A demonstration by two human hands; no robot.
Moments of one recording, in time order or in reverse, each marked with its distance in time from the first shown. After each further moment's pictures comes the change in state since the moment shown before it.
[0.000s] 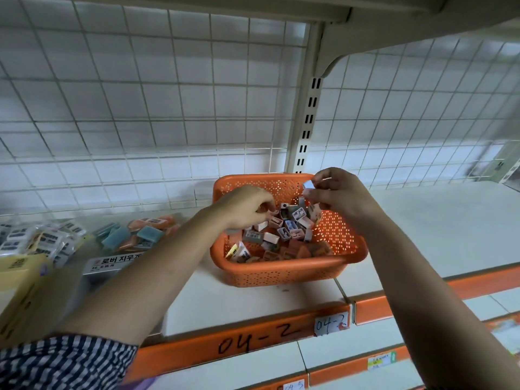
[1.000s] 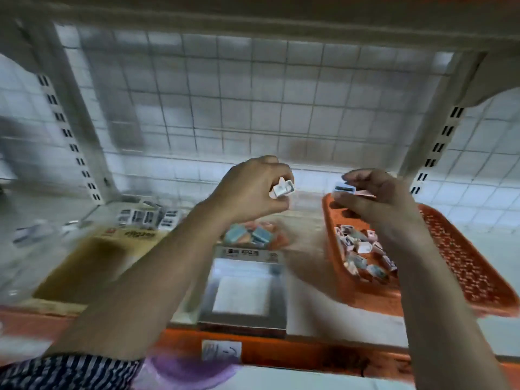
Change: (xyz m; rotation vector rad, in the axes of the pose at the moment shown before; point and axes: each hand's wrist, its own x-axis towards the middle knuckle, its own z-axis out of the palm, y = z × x) left_hand -0.159 -0.058 -0.107 0.066 0.464 -0.150; right_hand -0.027 -0.074 0.148 0.205 -0.066 -0.206
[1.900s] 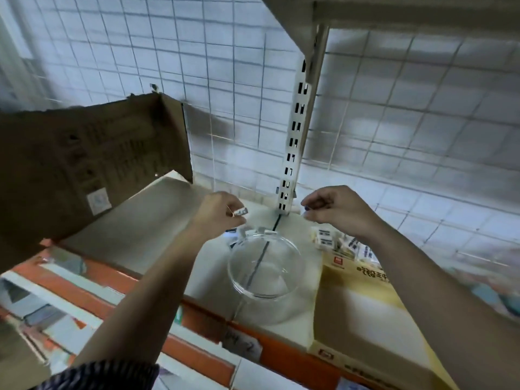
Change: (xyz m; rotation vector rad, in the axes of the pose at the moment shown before) left_hand -0.259 -0.392 -0.154 0.009 0.042 -0.688; right_hand 0.053 0.024 0.455 -0.435 -0.630 0.009
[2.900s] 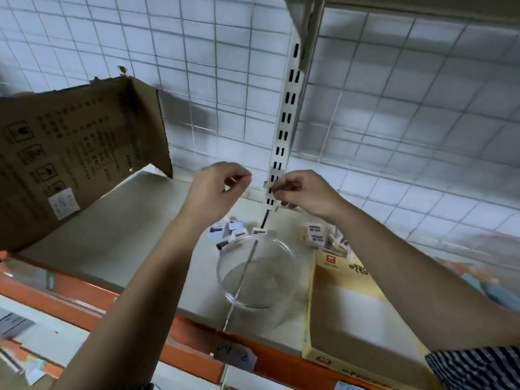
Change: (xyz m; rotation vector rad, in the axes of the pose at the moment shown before) left_hand 0.013 0.038 -0.019 -0.230 0.214 0.188; right_hand 0.050 -0.007 0.025 -0.021 -0.034 -0.011
